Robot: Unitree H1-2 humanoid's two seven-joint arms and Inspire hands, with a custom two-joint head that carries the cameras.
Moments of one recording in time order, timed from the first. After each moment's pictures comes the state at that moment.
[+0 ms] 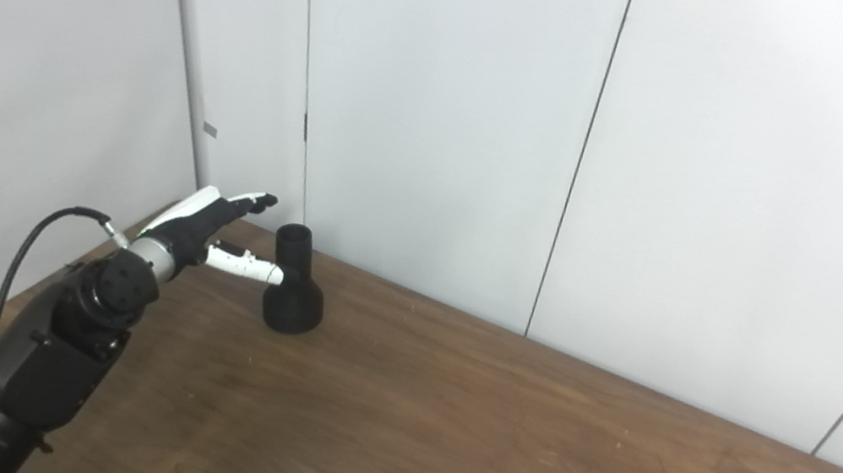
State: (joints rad) left arm -0.46 0.57 0.13 0.05 0.49 0.47 -0.33; right arm -0.09 -0.23 -0.10 0.01 -0.02 -0.24 0.04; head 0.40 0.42
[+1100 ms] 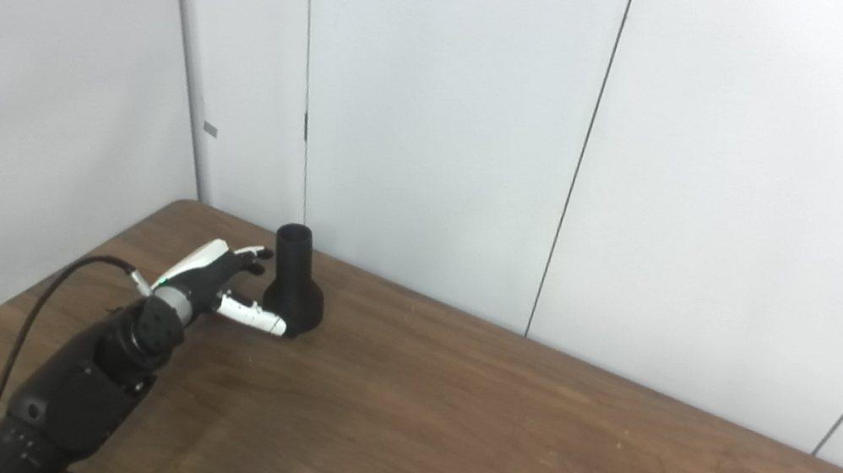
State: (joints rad) left arm -0.47 0.53 0.01 0.29 0.47 0.42 -0.15; right arm -0.07 -0.23 -0.10 -0.03 -0.03 -0.20 0.04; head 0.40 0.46
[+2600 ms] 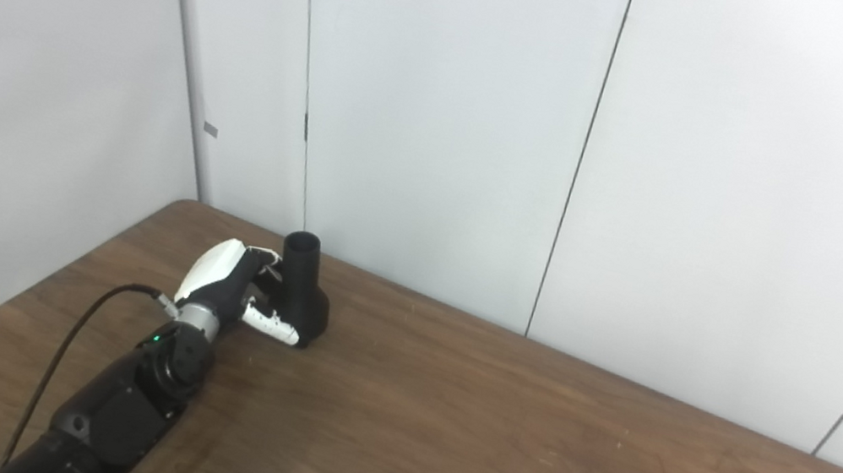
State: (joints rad) left arm -0.50 0.46 -0.03 0.46 0.45 0.23 0.13; right arm -0.04 -0.23 -0.12 -0.09 -0.01 -0.15 0.05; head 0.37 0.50
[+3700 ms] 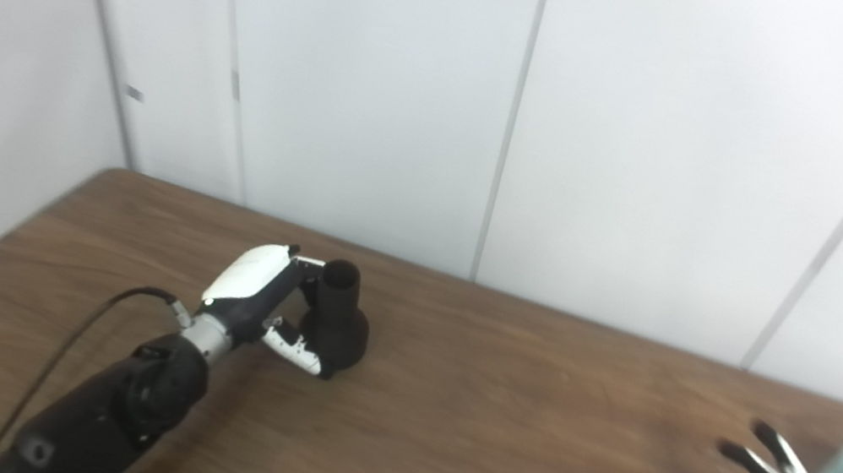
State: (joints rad) left arm -0.43 0.43 -0.32 0.25 0.53 -0.01 0.05; right arm -0.04 -0.19 -0.11 -0.17 -0.04 -0.05 0.04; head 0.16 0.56
